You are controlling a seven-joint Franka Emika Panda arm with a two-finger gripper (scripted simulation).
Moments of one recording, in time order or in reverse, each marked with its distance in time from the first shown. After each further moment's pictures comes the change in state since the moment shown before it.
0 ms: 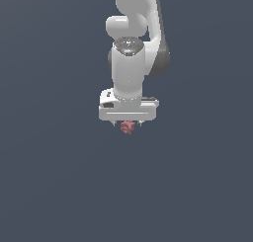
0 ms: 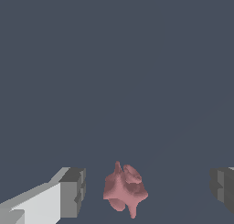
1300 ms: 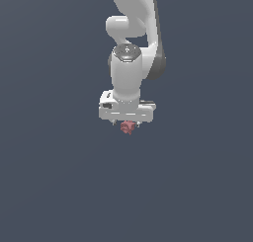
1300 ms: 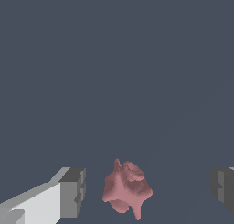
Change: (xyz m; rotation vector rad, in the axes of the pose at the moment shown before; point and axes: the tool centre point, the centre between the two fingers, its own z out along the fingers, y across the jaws) arm -0.016 0.005 0.020 -0.007 -0.004 0.089
